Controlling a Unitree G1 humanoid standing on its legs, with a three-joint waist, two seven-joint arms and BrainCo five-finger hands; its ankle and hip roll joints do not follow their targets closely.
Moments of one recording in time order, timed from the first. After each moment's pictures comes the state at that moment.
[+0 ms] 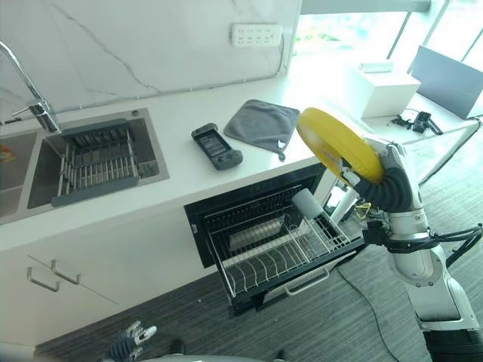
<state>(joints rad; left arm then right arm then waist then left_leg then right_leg) 0.34 0.30 -0.06 0.80 -0.45 -0.17 -0.27 0.03 -0.77 -0.15 -0.17 -0.28 -0.46 -0.25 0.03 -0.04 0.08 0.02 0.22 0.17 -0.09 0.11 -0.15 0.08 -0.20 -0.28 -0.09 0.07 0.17</state>
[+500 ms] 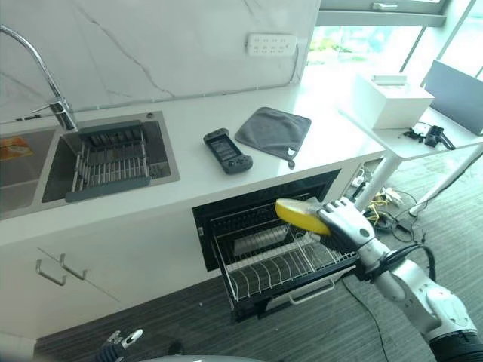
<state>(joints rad) 0.27 0.30 0.00 0.96 -0.38 -0.24 -0.15 0.06 -0.89 0.17 0.08 -0.73 -0.51 -0.25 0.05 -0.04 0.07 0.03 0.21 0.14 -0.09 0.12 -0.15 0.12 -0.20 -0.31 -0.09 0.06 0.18</state>
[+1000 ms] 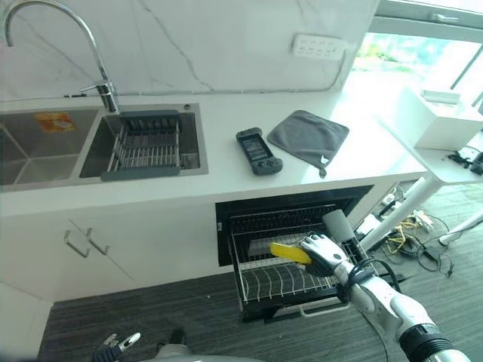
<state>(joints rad) 0.27 0.32 0.00 0.98 -0.37 -0.24 -0.15 -0.09 -0.82 0.41 0.38 -0.74 -0.46 -0.25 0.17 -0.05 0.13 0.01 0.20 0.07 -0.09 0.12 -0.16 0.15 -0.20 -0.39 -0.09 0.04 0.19</state>
